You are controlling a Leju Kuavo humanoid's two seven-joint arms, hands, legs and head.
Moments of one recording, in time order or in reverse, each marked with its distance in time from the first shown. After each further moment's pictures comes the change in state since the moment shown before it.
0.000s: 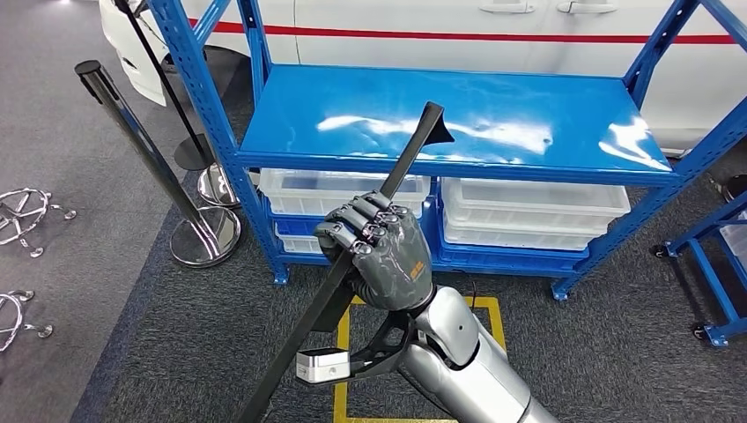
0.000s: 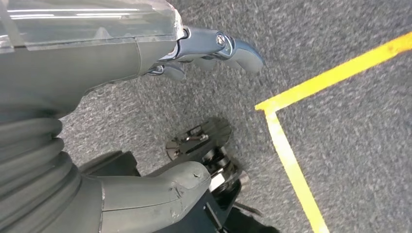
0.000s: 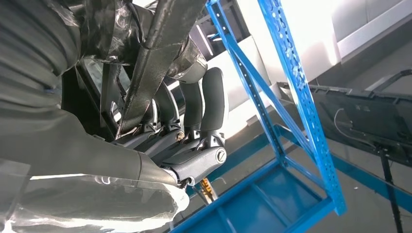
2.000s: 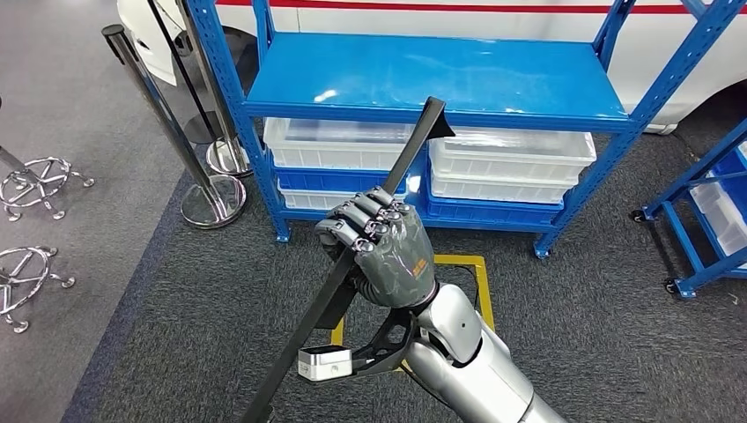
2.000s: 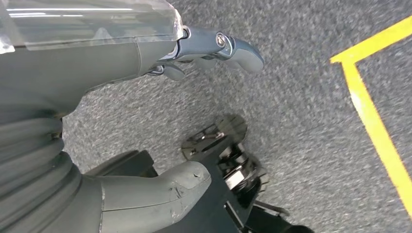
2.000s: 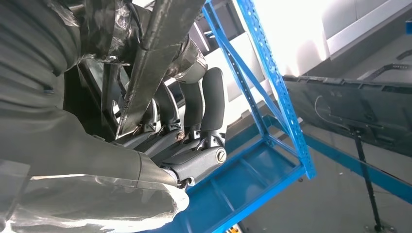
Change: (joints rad) left arm 0.009 0.012 -0.032 0.000 -0.016 -0.015 0.046; right arm -0.014 -0.016 0.007 -0.009 0.001 0.000 0.010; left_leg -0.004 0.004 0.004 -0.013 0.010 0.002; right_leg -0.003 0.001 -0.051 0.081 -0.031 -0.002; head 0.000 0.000
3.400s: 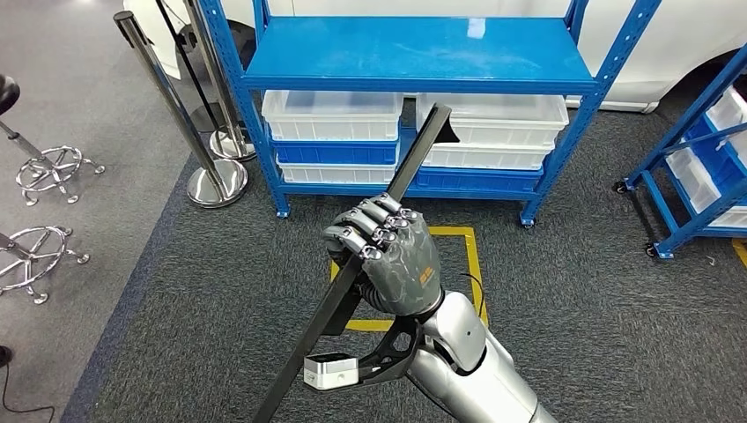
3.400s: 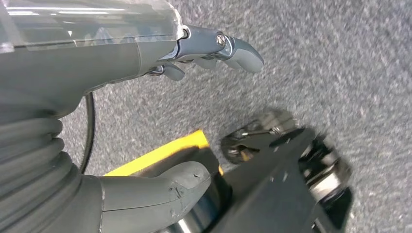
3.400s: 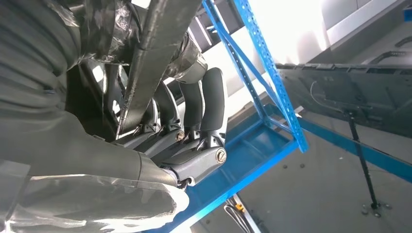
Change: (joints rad) left arm 0.067 0.044 -0.008 0.000 -0.013 0.010 0.059; right arm 0.044 0.000 -0.020 -0.031 0.001 0.000 -0.020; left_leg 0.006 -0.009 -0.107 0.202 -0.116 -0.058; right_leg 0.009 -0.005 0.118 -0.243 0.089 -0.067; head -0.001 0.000
